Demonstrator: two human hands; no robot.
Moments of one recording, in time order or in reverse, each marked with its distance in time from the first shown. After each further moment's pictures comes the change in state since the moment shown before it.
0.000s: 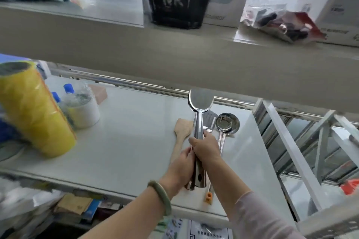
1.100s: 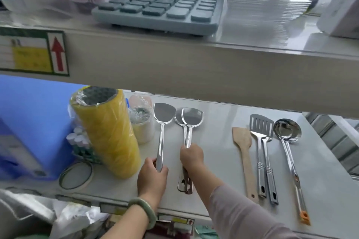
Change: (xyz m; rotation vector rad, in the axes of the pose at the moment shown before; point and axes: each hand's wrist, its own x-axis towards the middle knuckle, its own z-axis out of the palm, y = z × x) left_hand -0.008 -0.074 -0.275 0.360 0.542 -0.099; right_hand 0.002 -0.067 0.263 -0.197 -0.040 0.164
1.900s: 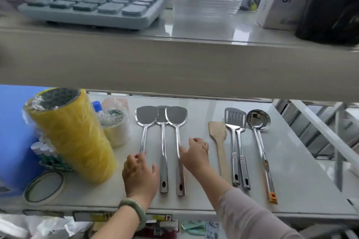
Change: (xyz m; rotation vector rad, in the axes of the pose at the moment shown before) left_hand -0.010 0.009 0.031 0.501 0.080 0.261; right_hand -0.010 0.045 -0.072 -0.283 0.088 -0.180
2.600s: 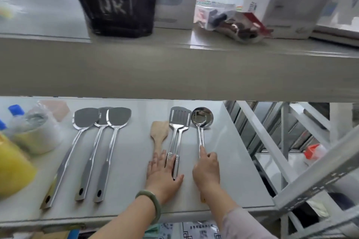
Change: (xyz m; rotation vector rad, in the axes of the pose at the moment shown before) left_hand -0.073 0.208 0.106 0.111 -0.494 0.353; right_hand -0.006 0.200 -0.129 -0.112 0.140 0.176
